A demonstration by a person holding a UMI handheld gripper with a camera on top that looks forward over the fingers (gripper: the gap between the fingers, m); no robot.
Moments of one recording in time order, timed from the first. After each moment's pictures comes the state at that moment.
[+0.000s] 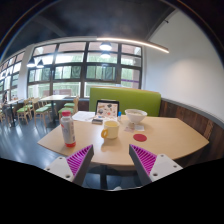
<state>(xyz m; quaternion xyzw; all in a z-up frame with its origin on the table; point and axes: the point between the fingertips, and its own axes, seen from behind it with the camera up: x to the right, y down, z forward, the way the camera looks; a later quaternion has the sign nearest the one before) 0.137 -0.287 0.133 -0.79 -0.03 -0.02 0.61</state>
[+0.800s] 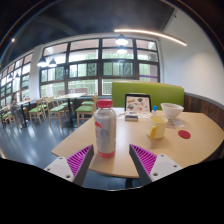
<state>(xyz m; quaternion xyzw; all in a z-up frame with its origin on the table) -0.042 -0.184 0.061 -0.80 -0.08 0.07 0.60</state>
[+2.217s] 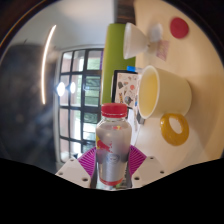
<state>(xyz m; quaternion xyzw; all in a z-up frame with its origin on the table) -0.025 0.010 0.125 -0.61 0.36 0.57 0.41</state>
